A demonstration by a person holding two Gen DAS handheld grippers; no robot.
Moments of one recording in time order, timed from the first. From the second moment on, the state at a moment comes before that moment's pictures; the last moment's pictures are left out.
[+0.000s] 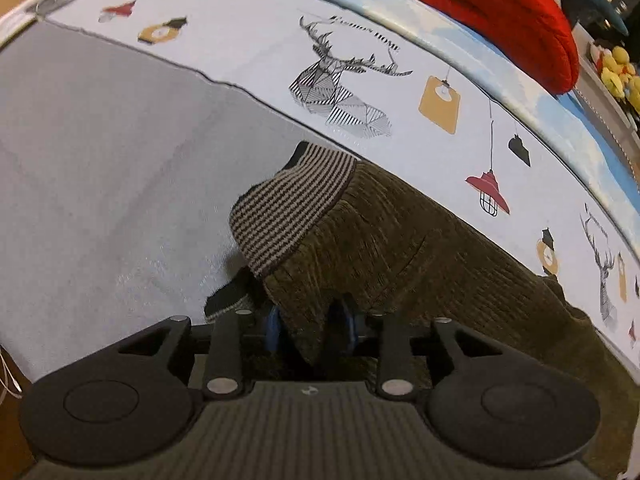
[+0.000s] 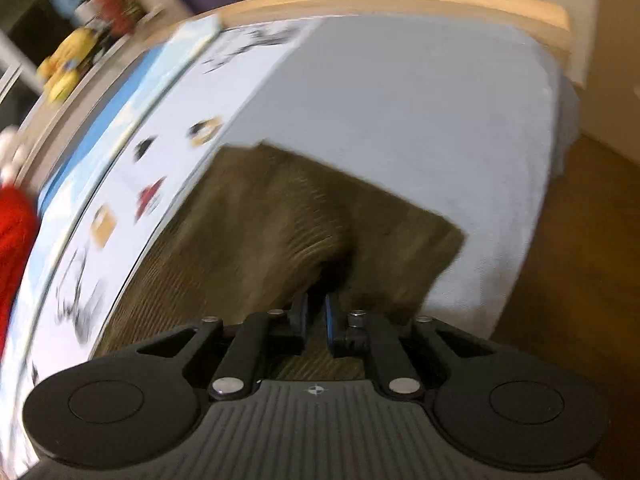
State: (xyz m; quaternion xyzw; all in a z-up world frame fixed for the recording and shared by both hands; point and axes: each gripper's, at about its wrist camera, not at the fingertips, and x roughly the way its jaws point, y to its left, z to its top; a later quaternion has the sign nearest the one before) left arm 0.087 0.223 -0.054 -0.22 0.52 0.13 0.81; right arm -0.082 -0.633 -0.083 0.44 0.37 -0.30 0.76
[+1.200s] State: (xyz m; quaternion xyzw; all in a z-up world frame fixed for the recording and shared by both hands) left arm 0.102 0.227 -0.064 -0.29 0.52 0.11 0.80; right arm -0.047 -0.633 -0.109 0.54 0.33 -0.30 0.71
